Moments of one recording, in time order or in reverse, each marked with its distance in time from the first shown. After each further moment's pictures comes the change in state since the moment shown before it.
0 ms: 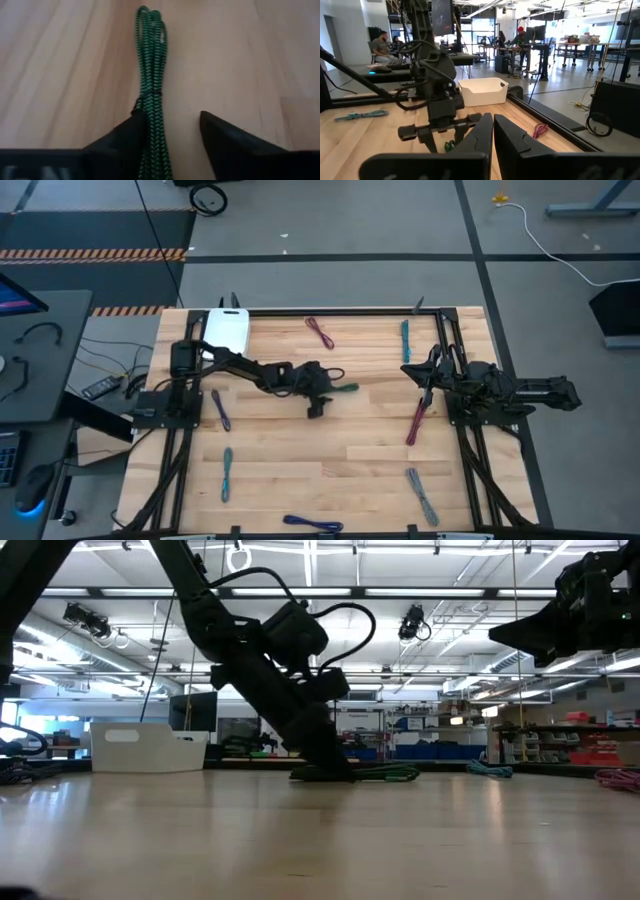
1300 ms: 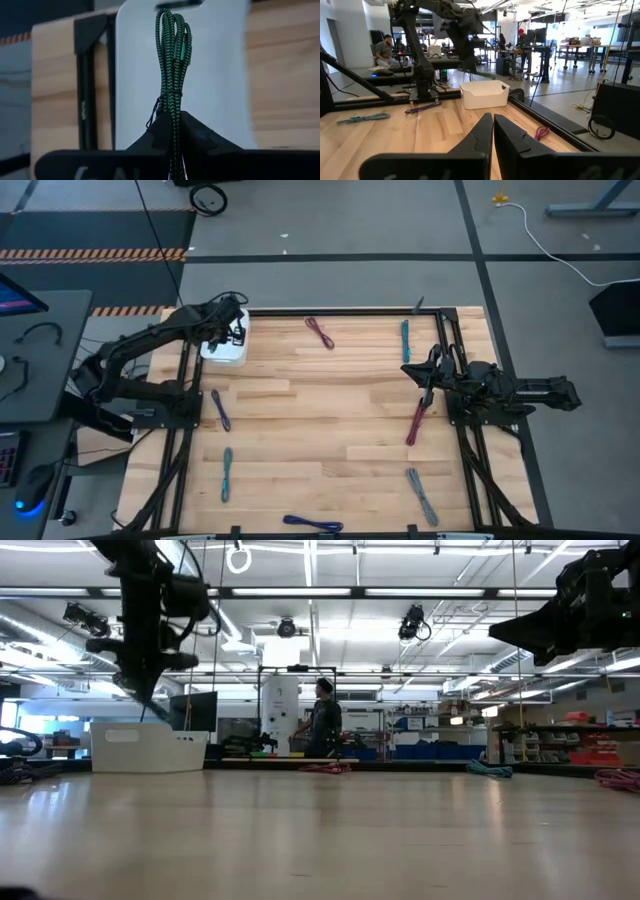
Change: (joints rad) left arm 0.603 -0.775 -0.068 -1.277 -0.486 -0.691; right arm 0.000 0.000 0.000 0.015 -0.007 0.000
